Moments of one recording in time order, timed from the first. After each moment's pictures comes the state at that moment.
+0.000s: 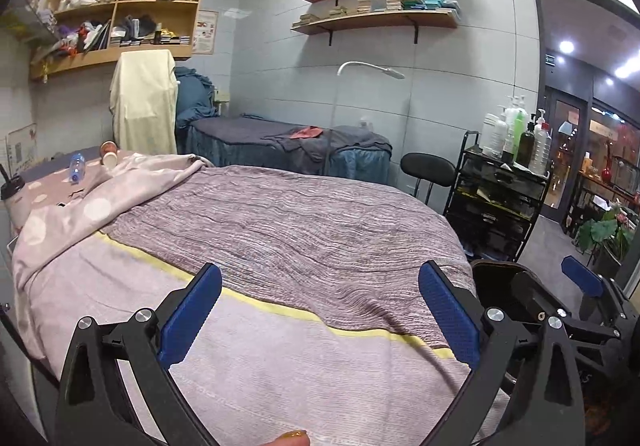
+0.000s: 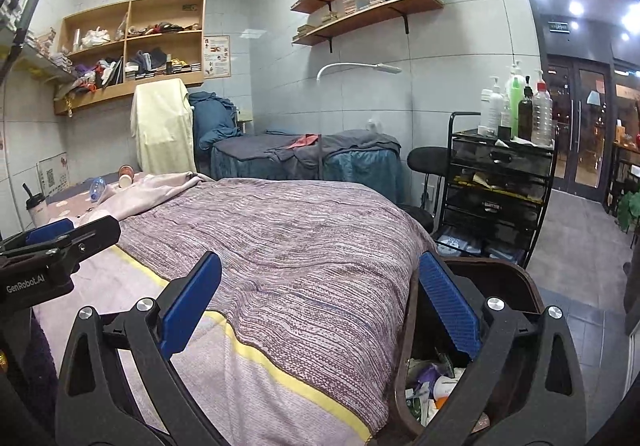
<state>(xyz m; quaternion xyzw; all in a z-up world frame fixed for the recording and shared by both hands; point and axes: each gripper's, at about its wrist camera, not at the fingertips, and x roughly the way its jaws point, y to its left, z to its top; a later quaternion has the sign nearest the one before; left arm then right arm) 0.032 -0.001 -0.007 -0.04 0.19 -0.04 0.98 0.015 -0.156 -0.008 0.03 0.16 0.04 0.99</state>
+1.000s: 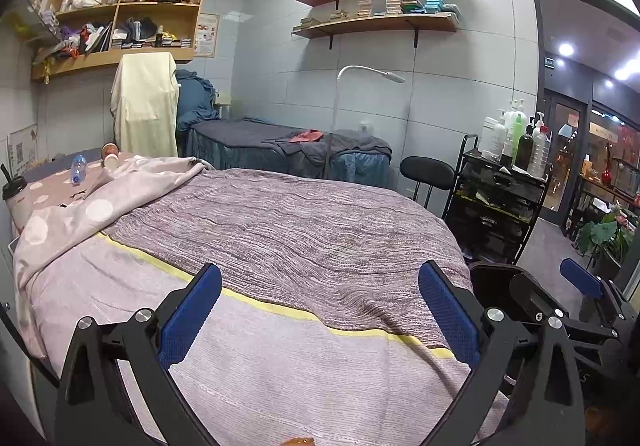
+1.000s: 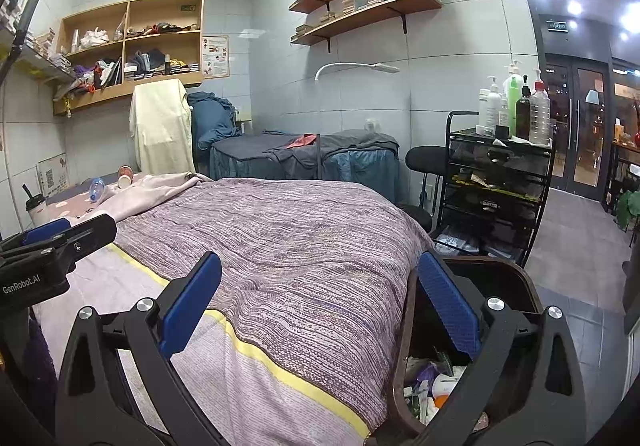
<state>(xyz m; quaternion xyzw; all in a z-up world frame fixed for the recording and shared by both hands) 0.029 -0.002 -0.004 -0.04 0.18 -0.04 0.98 0.013 -0.161 -0.007 0.03 0.16 0.03 0.99</state>
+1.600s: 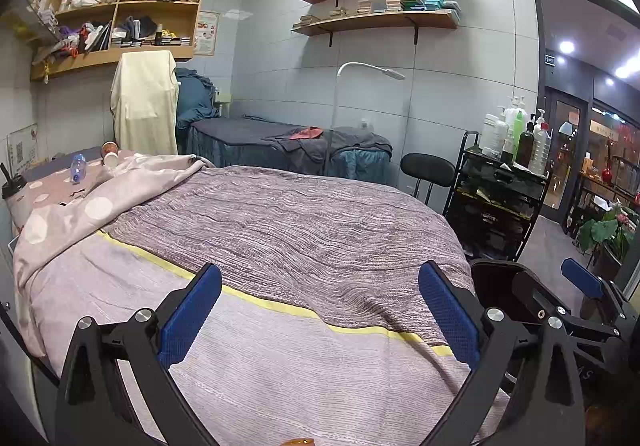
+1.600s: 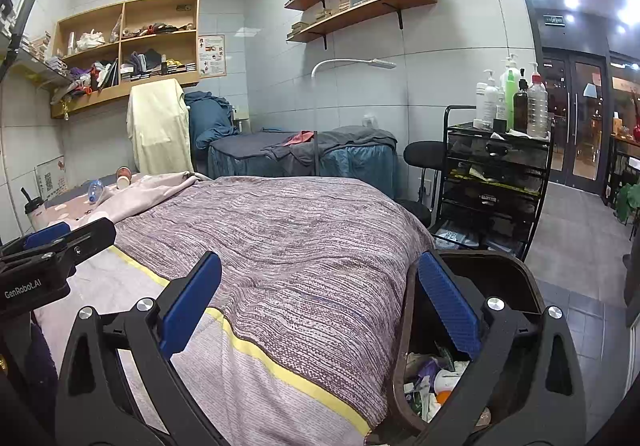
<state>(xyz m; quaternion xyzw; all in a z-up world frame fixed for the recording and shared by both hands) 0.032 -0.002 -0.005 -0.04 0.19 -0.04 0.98 0.015 -0.165 -0.010 0.04 0.16 0.03 0.98</state>
